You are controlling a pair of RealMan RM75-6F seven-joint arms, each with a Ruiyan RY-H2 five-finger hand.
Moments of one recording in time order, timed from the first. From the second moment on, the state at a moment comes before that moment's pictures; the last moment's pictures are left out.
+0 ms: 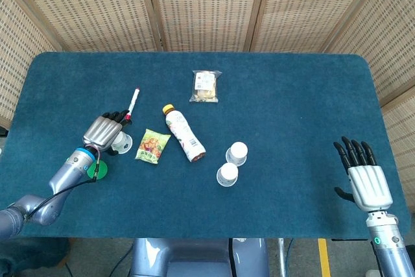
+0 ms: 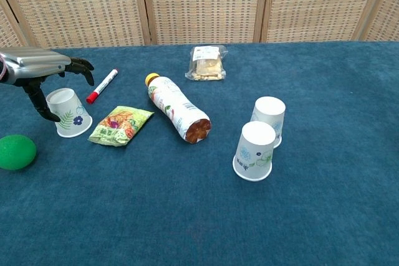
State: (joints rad) left arm -0.74 -1.38 -0.14 -1.30 1.18 0.73 0.34; right arm 0.26 -1.15 -0.02 -1.63 -1.41 1.46 -0.20
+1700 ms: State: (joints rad) left arm -1.37 -1.52 -0.27 -1.55 0.76 0.67 0.66; right arm 0.21 -1.11 0.08 -1.63 -1.38 1.38 -0.13
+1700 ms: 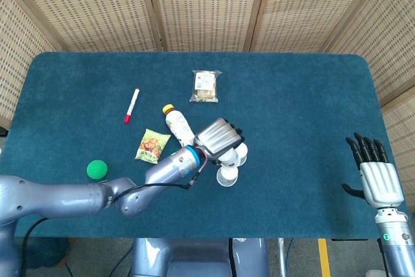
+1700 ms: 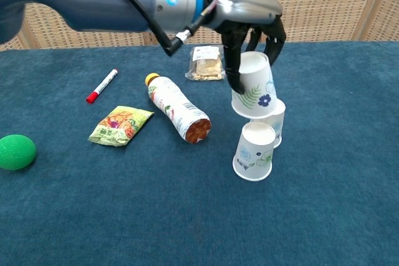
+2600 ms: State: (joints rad) left arm -1.51 -1.51 -0.20 -1.59 0.60 0.76 0.70; right arm 0.19 -1.10 0.10 -1.63 -1.40 1.39 -0.10
